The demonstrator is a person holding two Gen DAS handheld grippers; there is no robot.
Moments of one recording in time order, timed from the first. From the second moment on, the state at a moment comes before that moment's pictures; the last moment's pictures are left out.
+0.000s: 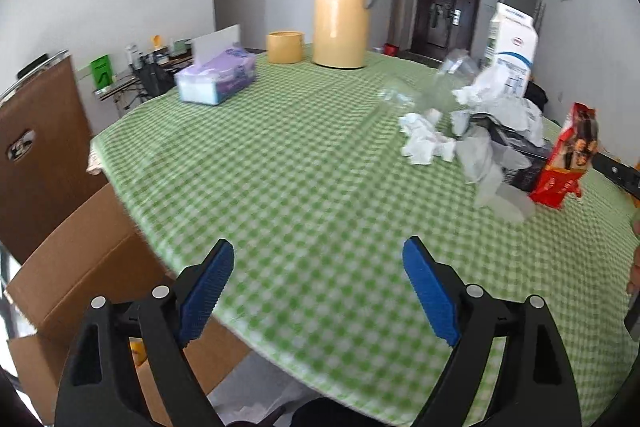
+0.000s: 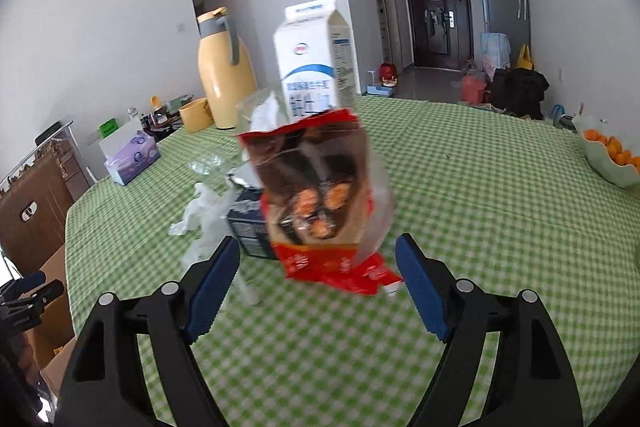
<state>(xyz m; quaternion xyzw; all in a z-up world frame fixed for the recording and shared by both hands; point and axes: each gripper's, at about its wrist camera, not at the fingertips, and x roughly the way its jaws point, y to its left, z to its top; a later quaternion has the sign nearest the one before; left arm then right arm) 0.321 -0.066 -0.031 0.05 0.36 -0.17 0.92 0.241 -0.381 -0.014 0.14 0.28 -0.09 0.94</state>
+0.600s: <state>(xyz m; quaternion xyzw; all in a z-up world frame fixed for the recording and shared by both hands) 0.386 -0.270 -0.078 0.14 0.40 -0.31 0.85 0.226 -0.436 -0.009 0.15 0.29 -0.03 0.94</state>
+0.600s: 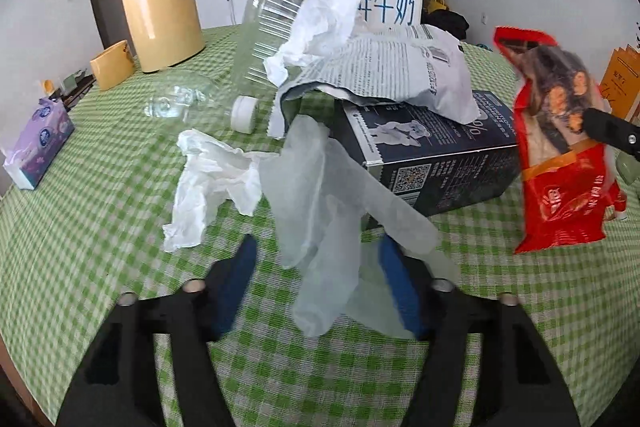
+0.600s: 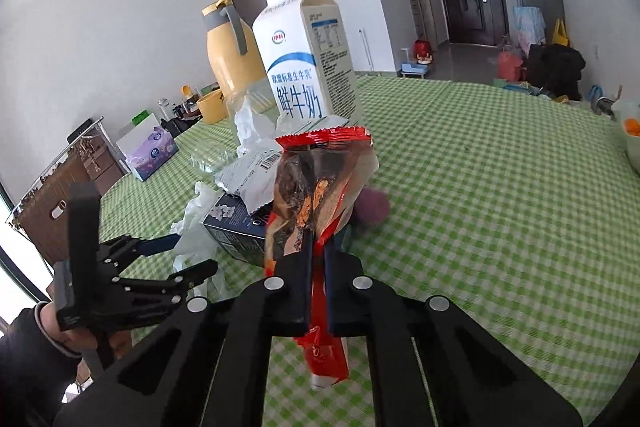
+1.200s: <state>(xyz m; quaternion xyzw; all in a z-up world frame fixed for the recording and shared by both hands) 0.308 -0.183 0.019 0.05 0.32 -0.31 0.89 0.141 -0.427 0.023 0.14 0.25 -0.08 0.95</state>
